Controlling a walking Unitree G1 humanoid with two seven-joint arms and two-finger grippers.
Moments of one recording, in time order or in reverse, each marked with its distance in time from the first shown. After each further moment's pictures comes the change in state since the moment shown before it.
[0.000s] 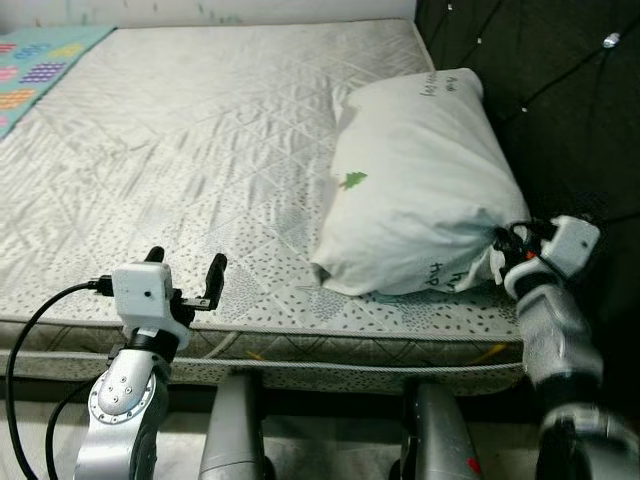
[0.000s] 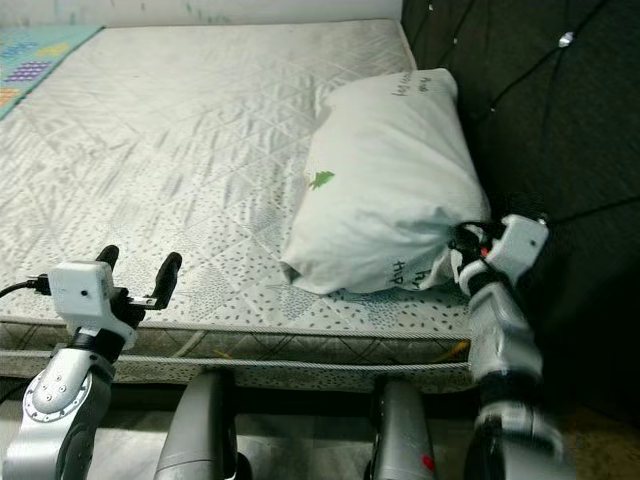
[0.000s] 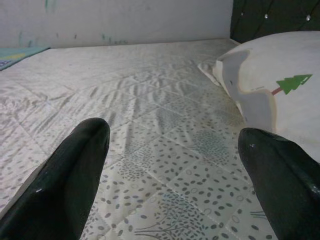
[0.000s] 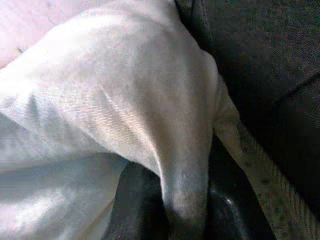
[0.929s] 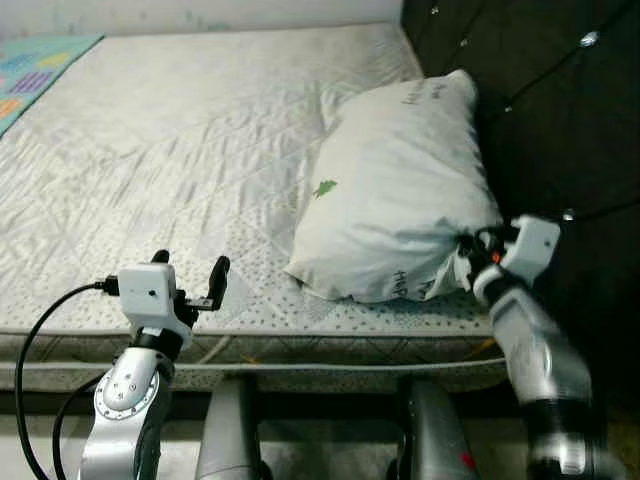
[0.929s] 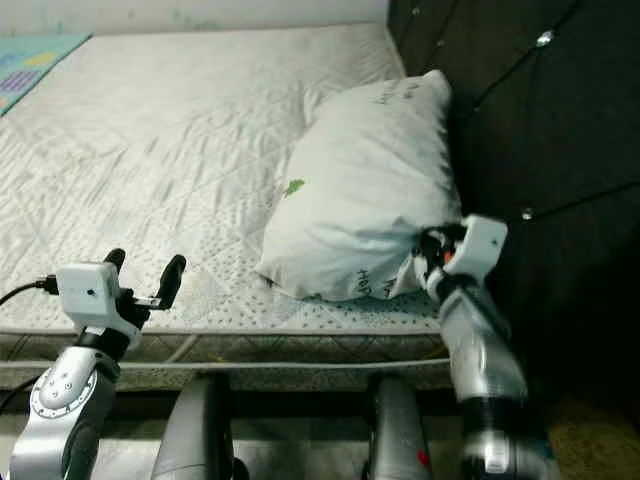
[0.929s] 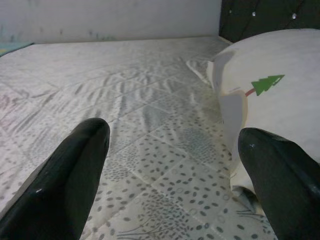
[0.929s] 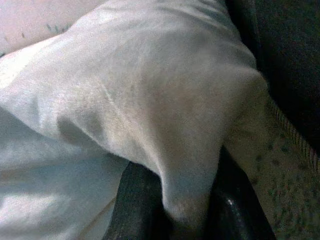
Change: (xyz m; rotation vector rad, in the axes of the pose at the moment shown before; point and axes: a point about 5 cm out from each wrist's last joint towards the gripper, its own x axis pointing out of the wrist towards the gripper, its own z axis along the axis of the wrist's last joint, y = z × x) left arm 0.004 0.000 -0.007 -0.021 0.017 -0.004; right arm 0.011 0.042 0.003 -0.066 0.136 0.138
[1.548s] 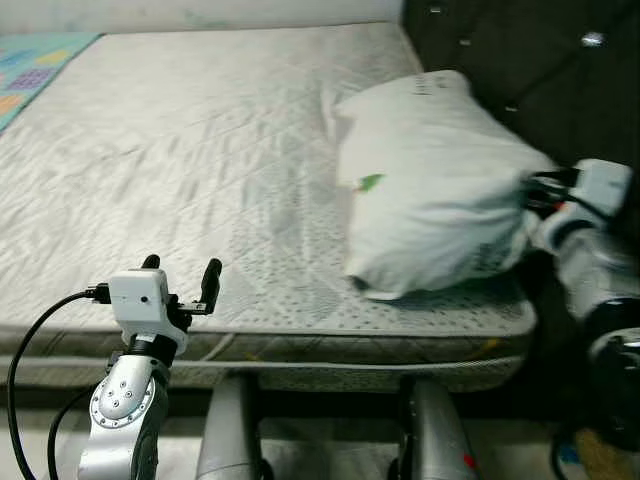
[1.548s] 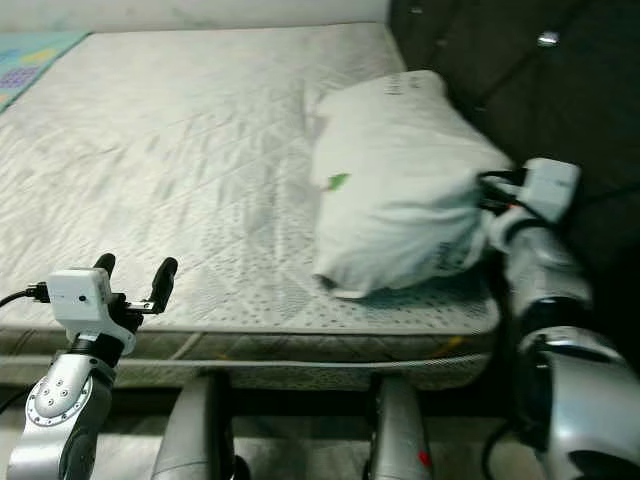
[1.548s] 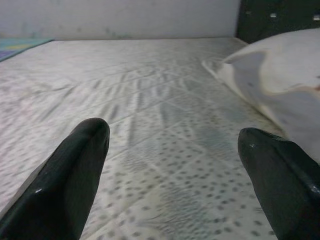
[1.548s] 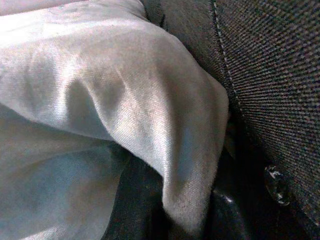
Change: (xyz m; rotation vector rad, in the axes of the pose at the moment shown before) left arm -0.007 0.006 -0.003 -0.003 0.003 0.058; right arm 0.014 -0.074 0.065 -0.127 -0.025 -0.247
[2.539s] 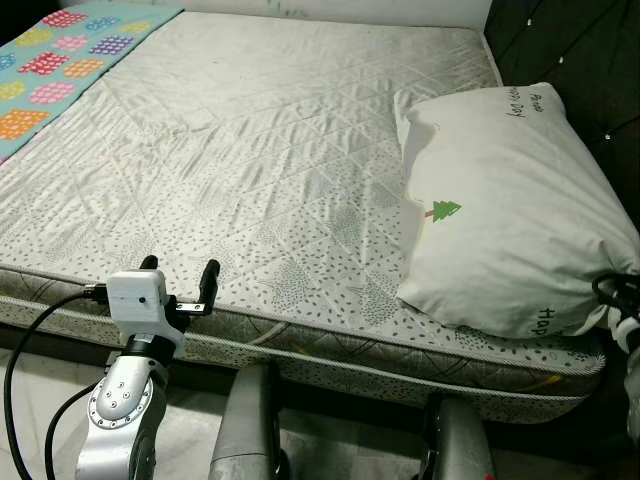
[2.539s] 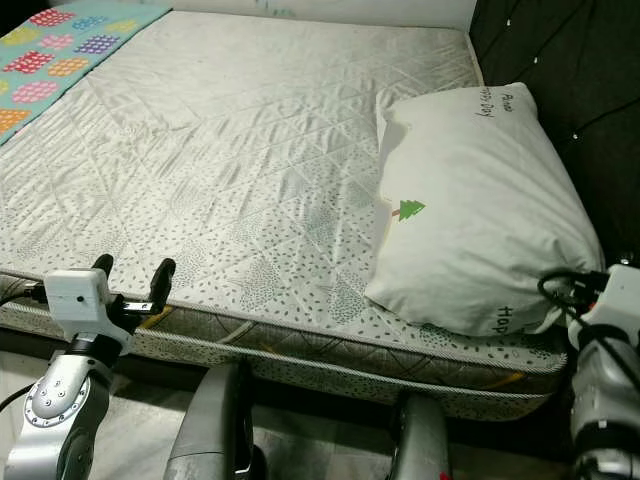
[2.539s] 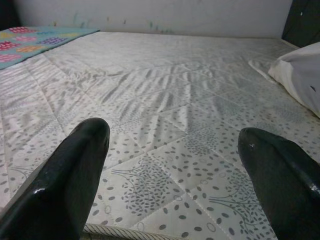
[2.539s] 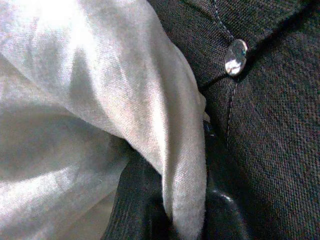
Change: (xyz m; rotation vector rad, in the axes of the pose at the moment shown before) left arm 0.000 0.000 0.000 0.003 0.001 -0.016; right arm -0.071 -0.093 -0.073 -0.138 -0.057 -0.226
